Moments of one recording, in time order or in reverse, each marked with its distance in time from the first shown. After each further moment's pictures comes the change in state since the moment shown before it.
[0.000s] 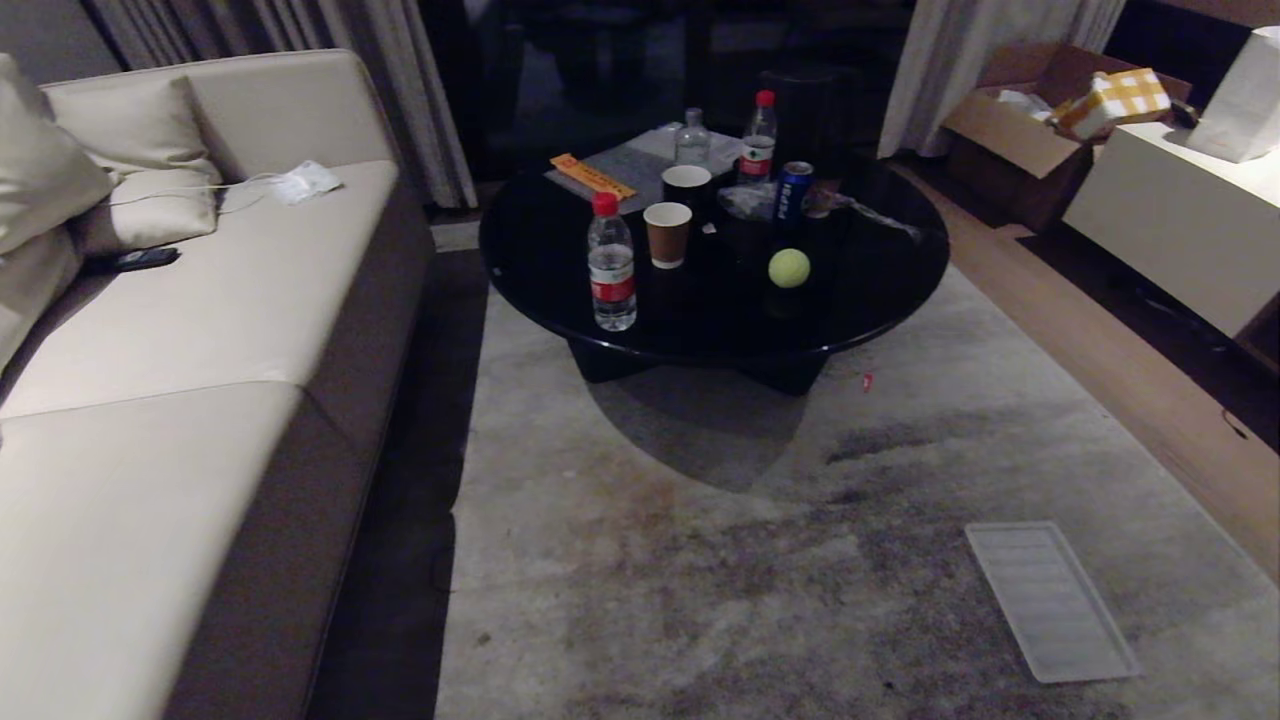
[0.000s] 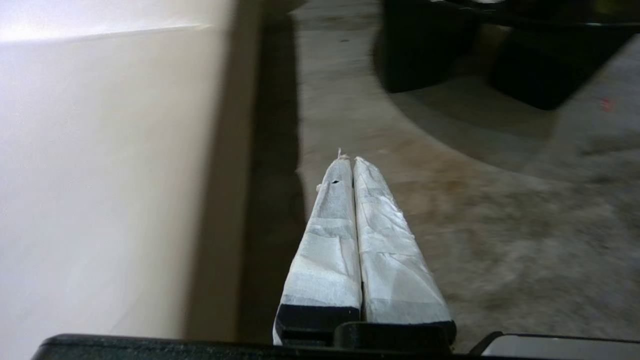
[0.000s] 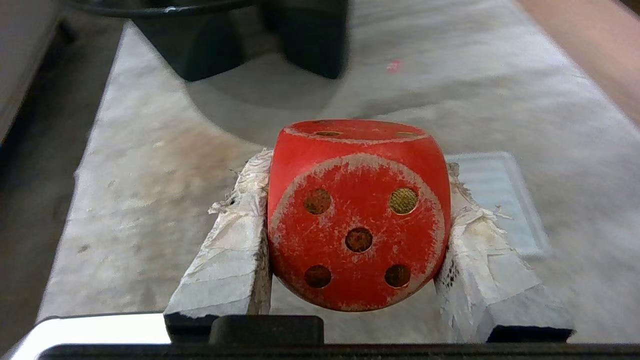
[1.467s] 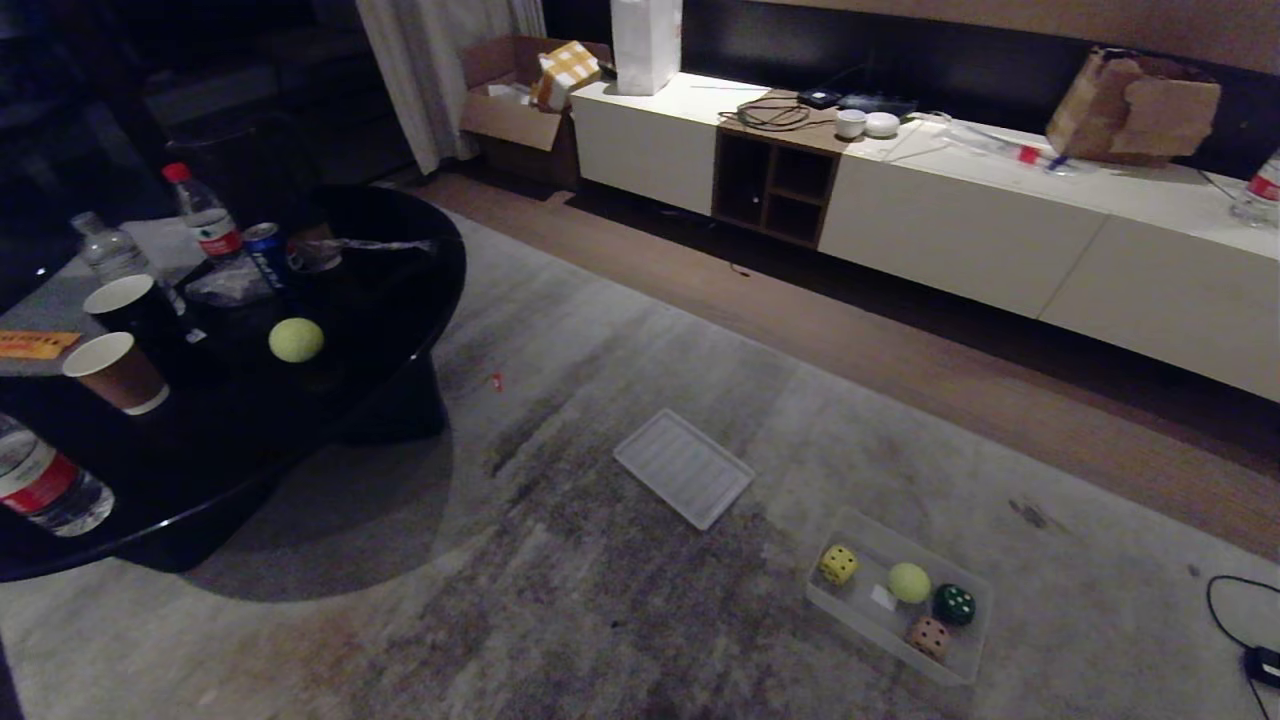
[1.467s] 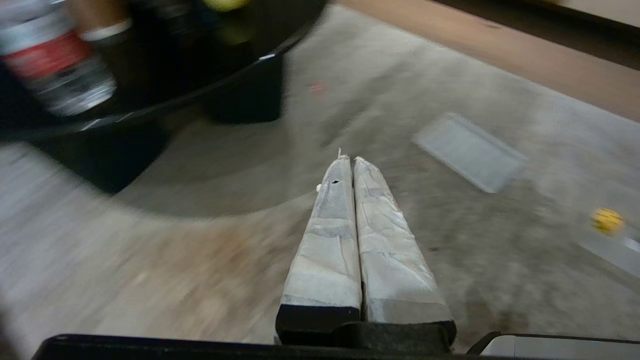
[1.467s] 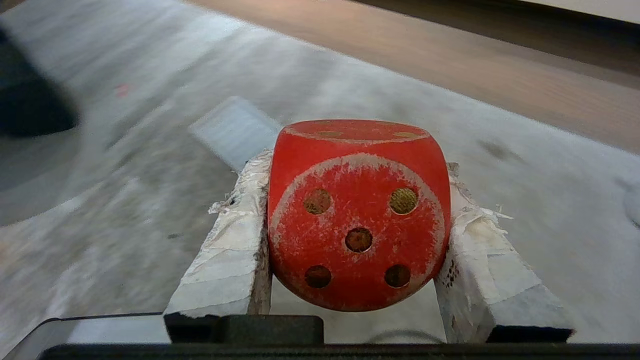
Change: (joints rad) left arm 0.000 0.000 0.000 0.000 0.001 -0.004; right arm -0.001 0.000 0.000 0.000 0.000 0.000
